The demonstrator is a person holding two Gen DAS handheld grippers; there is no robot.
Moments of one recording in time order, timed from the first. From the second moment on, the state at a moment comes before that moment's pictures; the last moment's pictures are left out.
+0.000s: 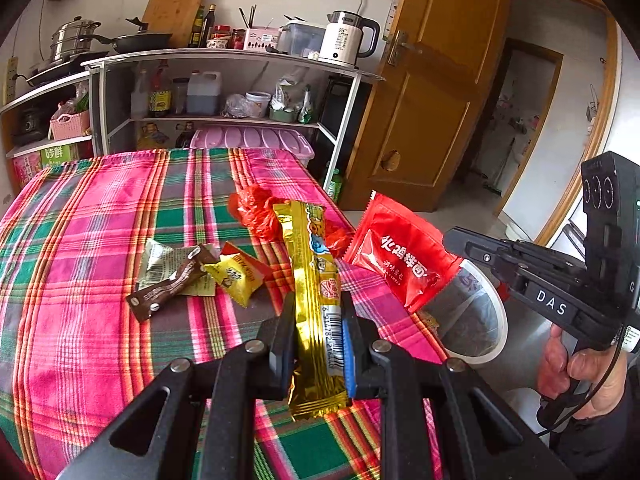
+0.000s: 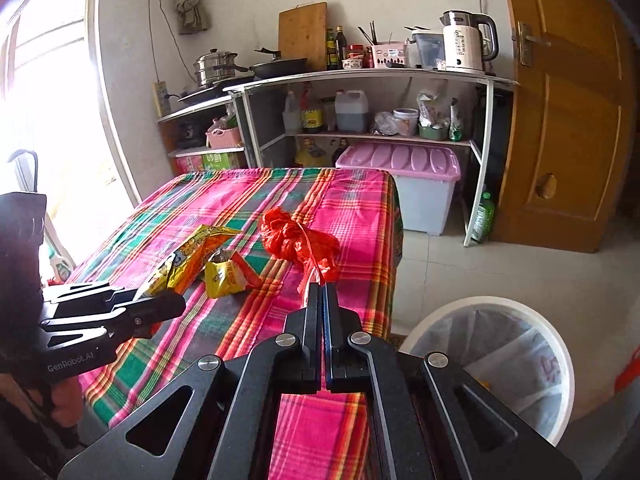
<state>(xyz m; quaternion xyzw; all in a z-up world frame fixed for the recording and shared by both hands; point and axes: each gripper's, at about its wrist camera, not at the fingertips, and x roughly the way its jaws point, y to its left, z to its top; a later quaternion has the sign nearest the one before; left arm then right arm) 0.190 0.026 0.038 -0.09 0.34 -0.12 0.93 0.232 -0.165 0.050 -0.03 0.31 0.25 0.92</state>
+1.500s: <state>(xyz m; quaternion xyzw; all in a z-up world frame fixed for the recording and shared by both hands) 0.279 -0.162 -0.006 -0.05 0.42 -0.25 0.87 0.249 -0.334 -0.010 0.05 0.37 0.11 0.92</state>
